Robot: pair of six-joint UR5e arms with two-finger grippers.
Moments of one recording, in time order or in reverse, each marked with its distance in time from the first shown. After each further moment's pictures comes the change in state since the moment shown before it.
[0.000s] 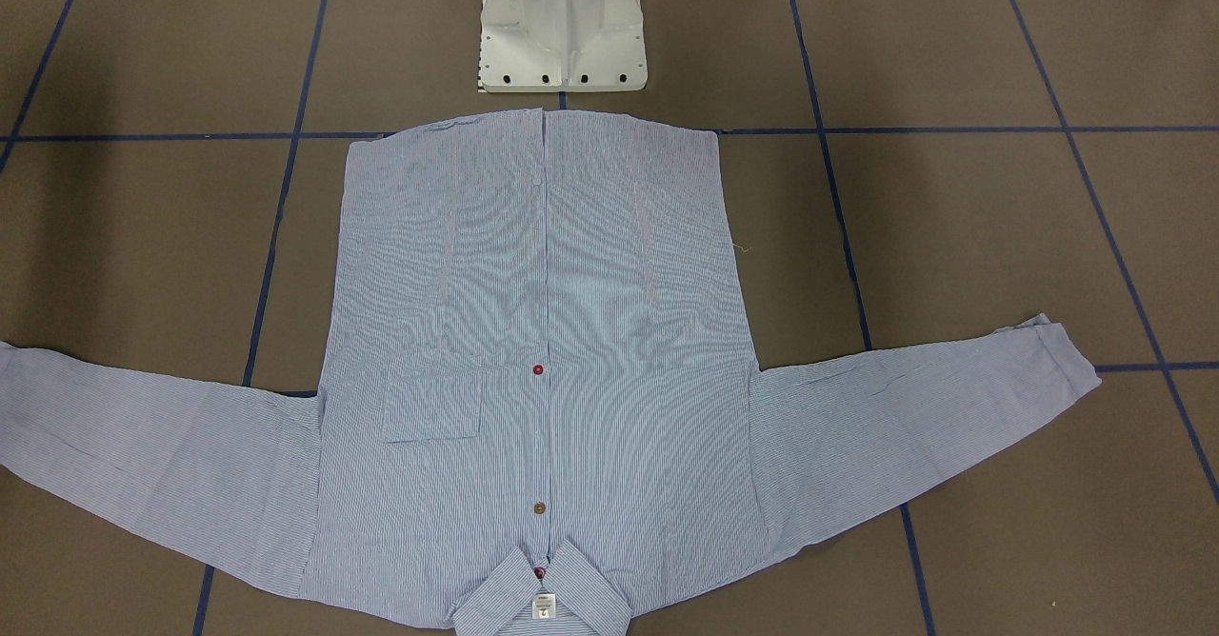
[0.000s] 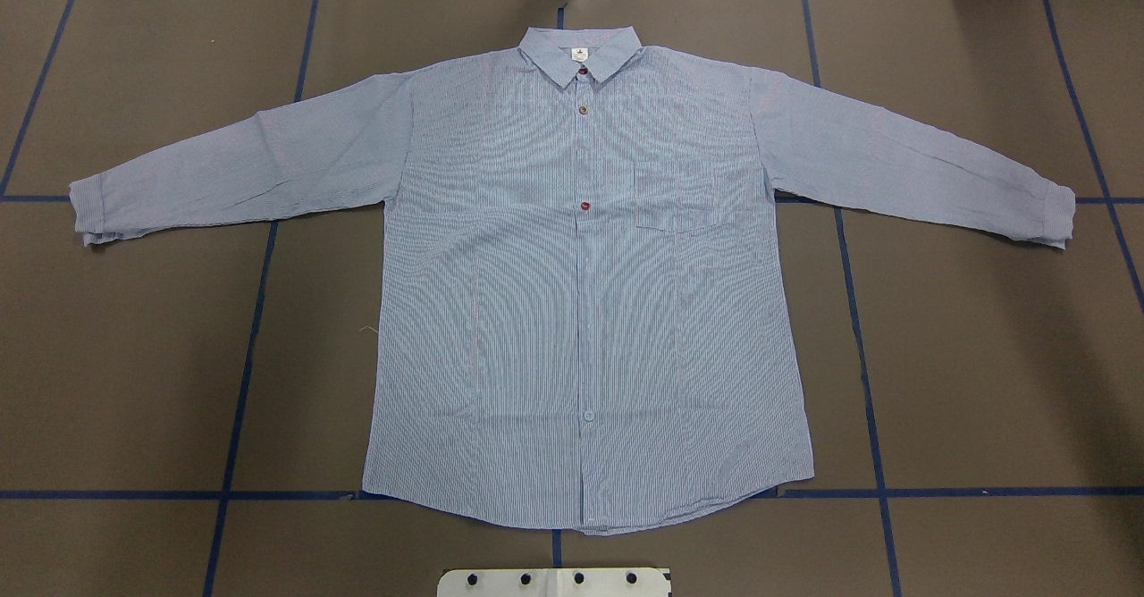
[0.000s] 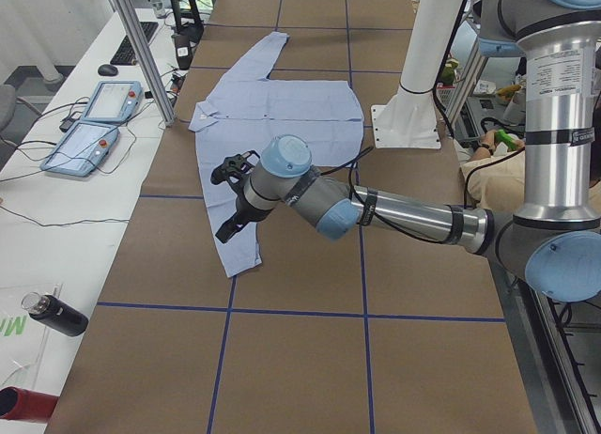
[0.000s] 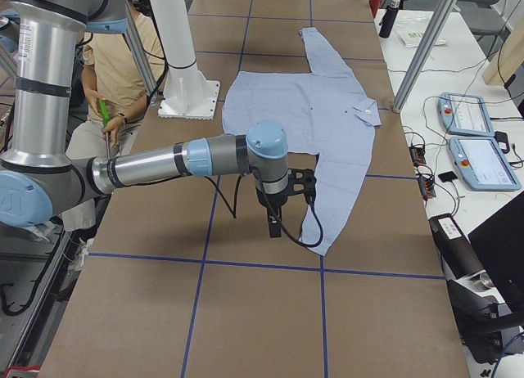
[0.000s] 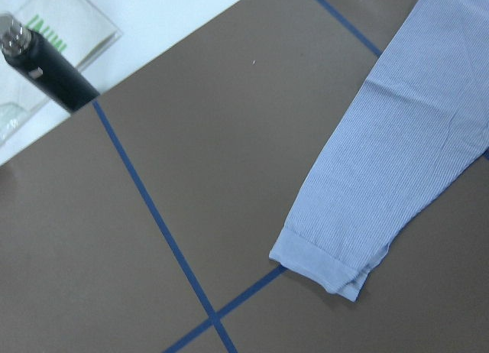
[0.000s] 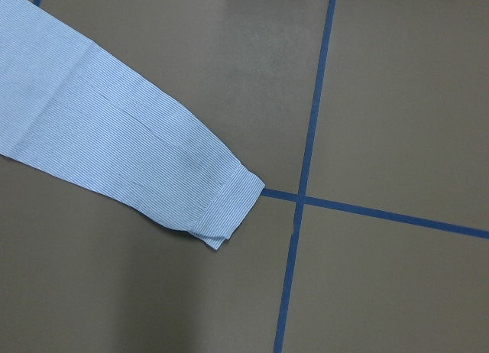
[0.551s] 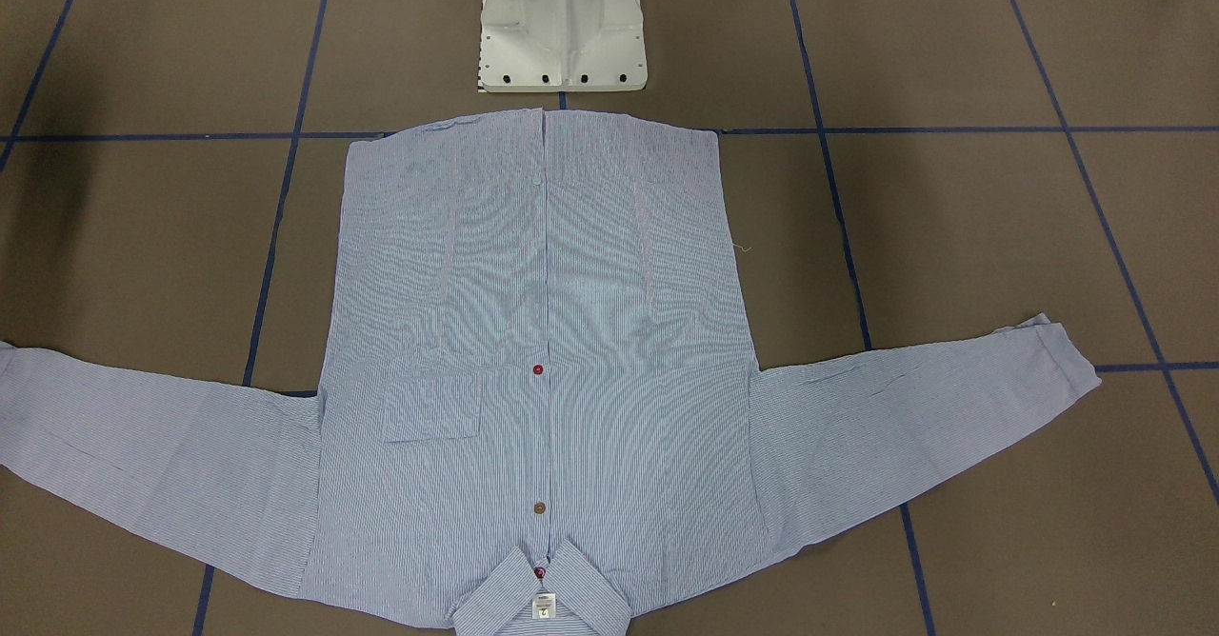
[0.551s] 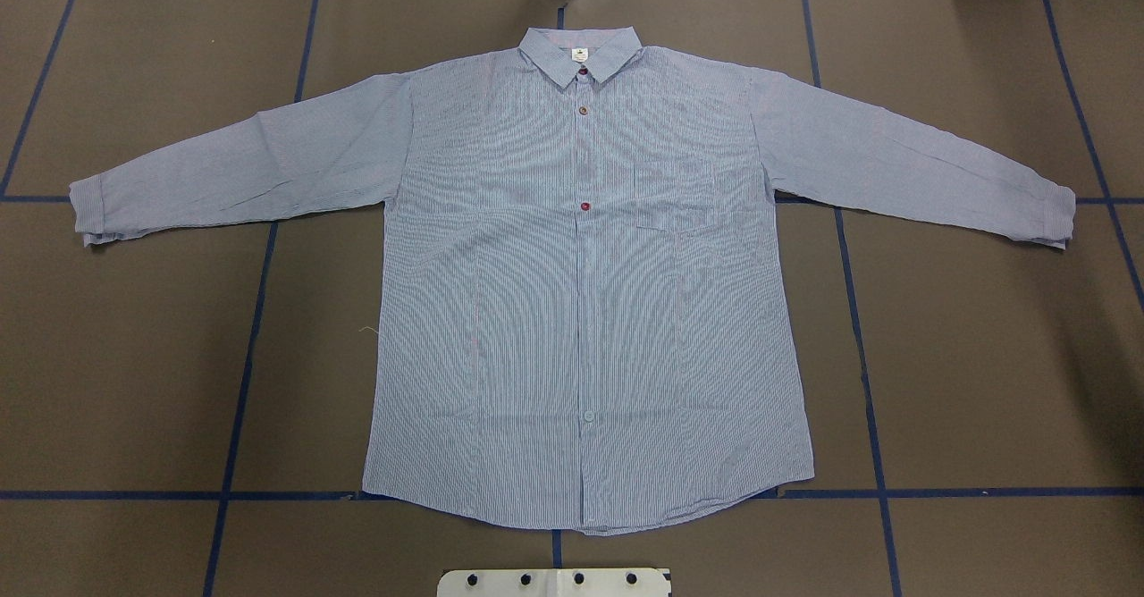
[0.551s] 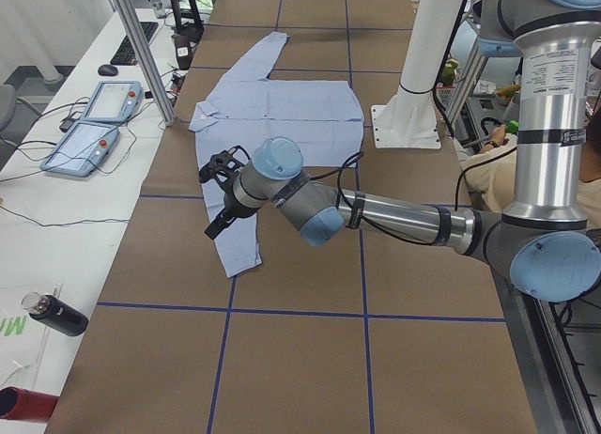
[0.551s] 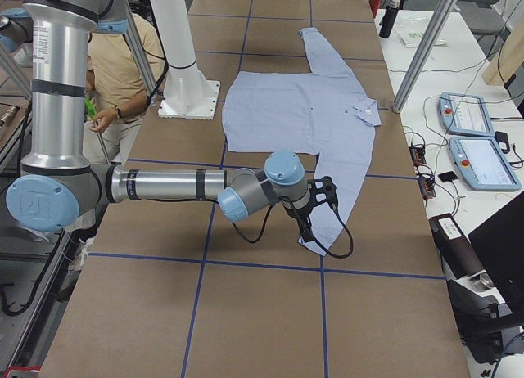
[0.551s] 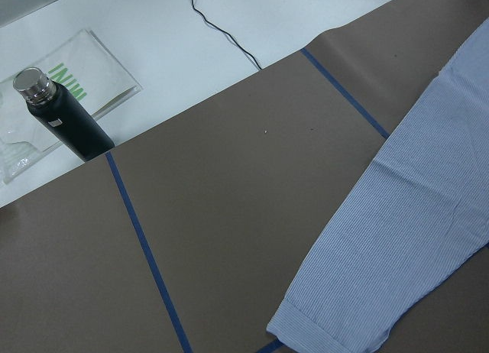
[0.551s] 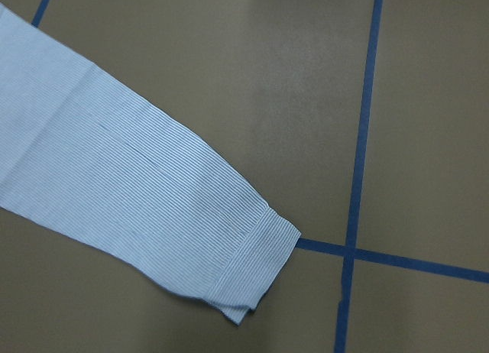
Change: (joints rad) left arm 0.000 -0.026 0.059 -0.095 -0.003 -0.106; right arm -0.171 0.034 -0.334 0.581 -0.017 0.354
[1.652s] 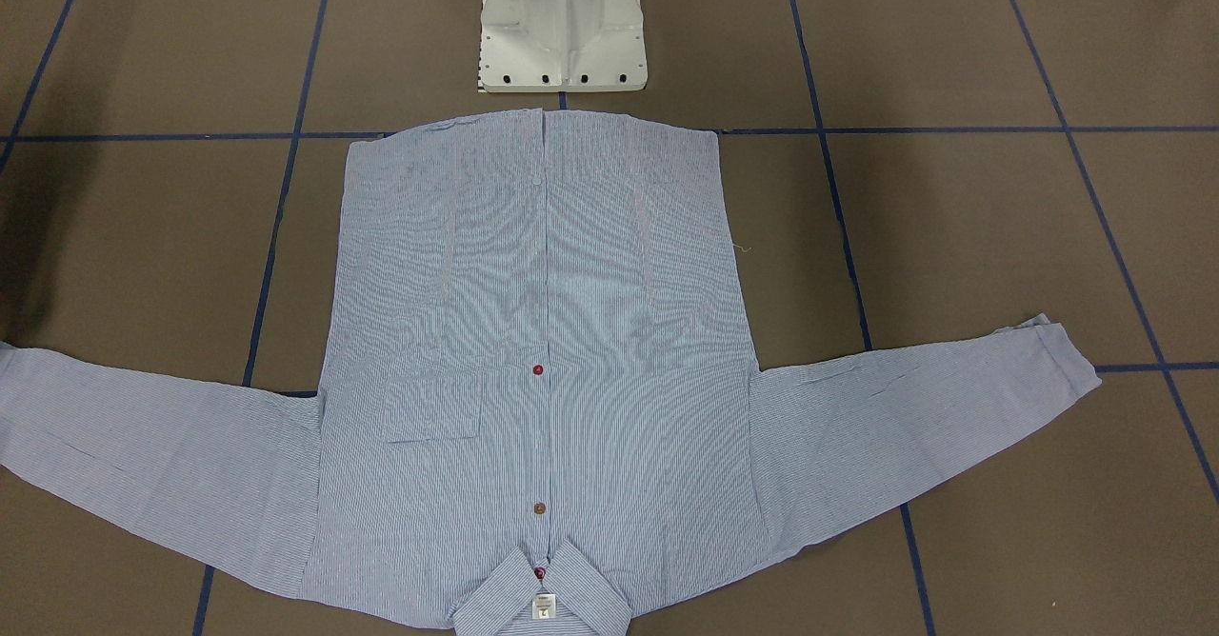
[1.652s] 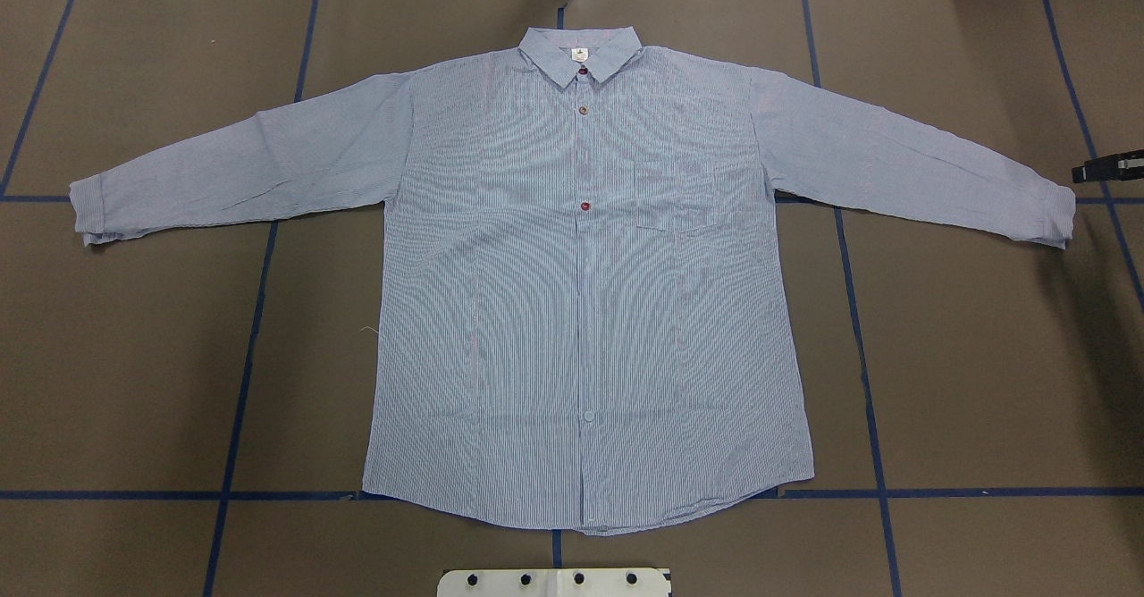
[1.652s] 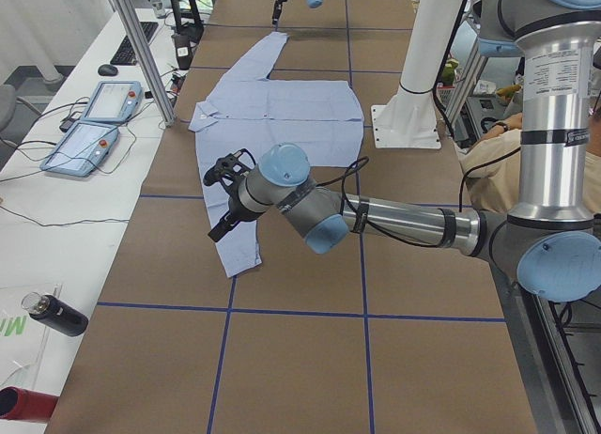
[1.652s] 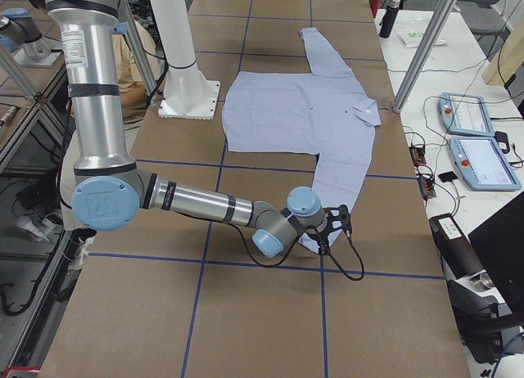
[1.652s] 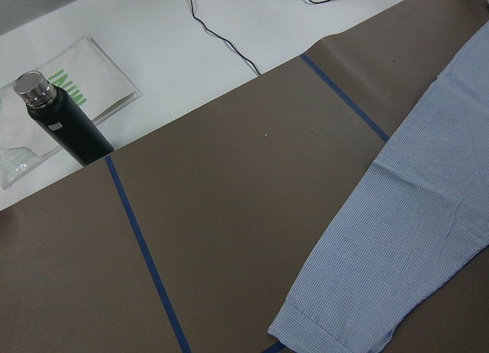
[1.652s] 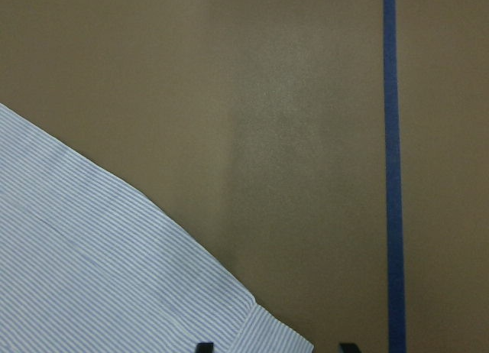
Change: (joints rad) left arm 0.000 0.026 0.002 -0.054 -0.002 -0.001; right arm -0.132 0.186 -0.404 0.333 -0.113 0.200
